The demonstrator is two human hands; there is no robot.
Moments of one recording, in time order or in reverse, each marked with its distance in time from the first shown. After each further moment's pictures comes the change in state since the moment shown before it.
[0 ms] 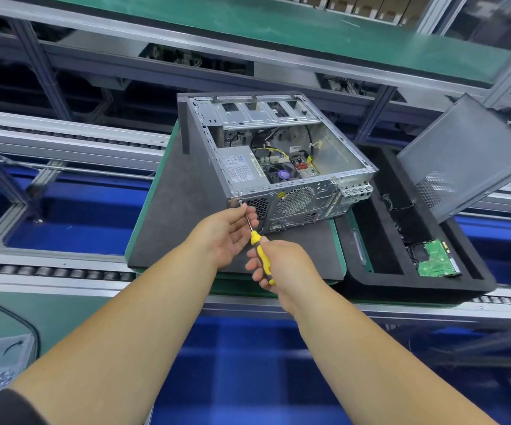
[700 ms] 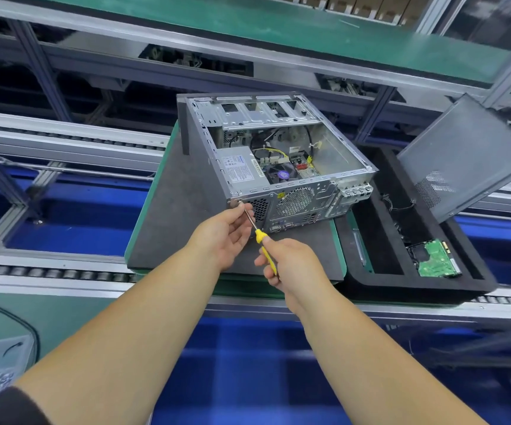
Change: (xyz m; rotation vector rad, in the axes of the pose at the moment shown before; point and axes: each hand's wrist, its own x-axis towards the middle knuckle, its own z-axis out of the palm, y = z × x) left_hand 0.002 -0.004 0.001 -0.084 0.033 0.021; right_hand 0.010 0.012 -0.013 0.019 0.060 -0.108
